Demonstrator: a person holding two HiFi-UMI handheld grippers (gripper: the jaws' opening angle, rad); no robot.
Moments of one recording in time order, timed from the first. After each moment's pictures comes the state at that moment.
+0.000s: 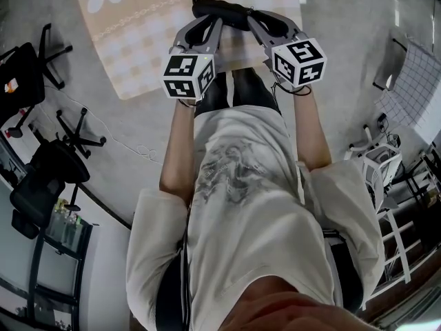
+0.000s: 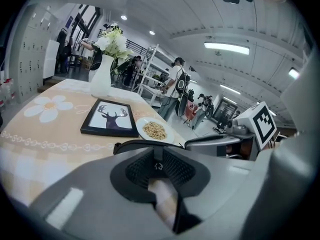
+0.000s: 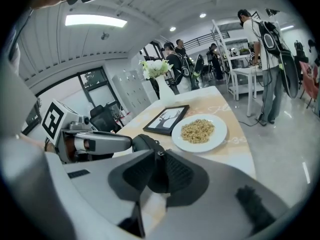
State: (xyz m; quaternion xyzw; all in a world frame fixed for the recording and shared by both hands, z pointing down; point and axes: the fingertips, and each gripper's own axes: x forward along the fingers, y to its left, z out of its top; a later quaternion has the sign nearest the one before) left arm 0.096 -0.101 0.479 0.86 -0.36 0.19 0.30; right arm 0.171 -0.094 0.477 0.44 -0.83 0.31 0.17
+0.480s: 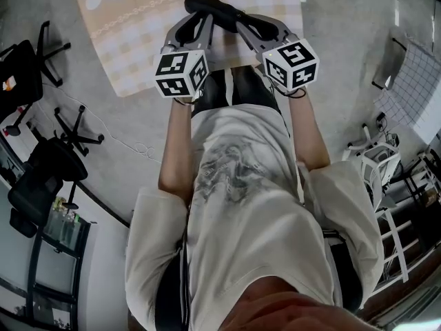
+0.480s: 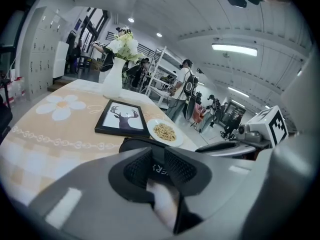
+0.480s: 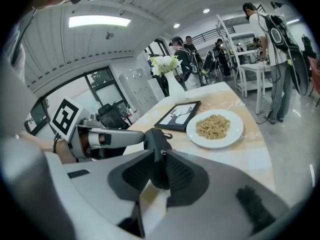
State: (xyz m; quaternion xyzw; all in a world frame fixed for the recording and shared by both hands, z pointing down) left arm 0.076 -0.108 0.478 0.84 -0.40 0.18 0.31; right arm 0.144 -0.079 0.471 0.40 -0.84 0.32 0.17
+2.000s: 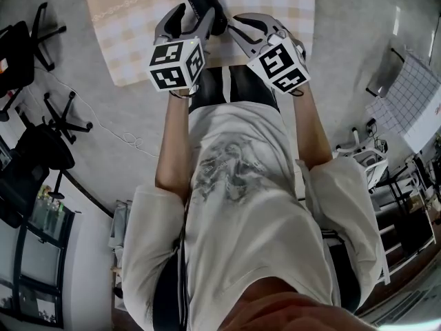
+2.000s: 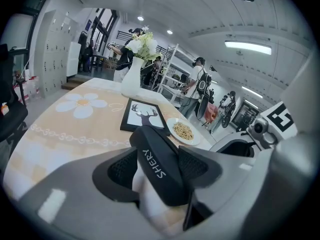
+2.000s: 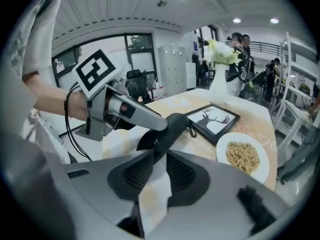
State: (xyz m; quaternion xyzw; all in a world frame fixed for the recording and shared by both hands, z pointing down) left arm 0.027 -0.121 0.492 0.80 -0.46 0.20 0.34; right arm 0.082 -0.067 0.483 0.25 -0.90 0.15 0.34
